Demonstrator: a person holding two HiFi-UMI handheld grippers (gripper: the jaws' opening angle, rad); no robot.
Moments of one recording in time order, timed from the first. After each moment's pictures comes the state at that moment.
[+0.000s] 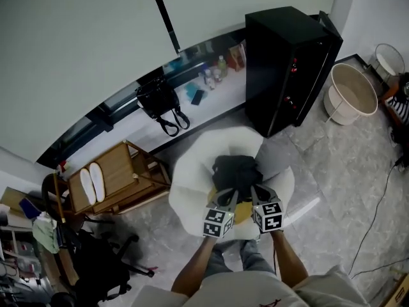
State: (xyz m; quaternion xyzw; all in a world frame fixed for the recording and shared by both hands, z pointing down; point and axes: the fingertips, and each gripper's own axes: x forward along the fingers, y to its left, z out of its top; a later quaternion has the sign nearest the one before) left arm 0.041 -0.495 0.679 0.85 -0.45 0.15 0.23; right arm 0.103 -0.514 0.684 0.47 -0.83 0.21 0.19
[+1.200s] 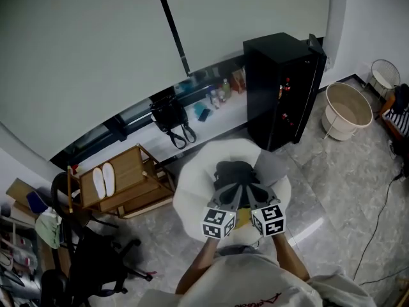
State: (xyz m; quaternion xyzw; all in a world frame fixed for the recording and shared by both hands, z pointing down) left arm 0.092 -0.418 0.530 0.87 -0.47 0.05 0.12; right arm 0.117 -0.421 0.537 0.43 -0.89 0.11 0.11
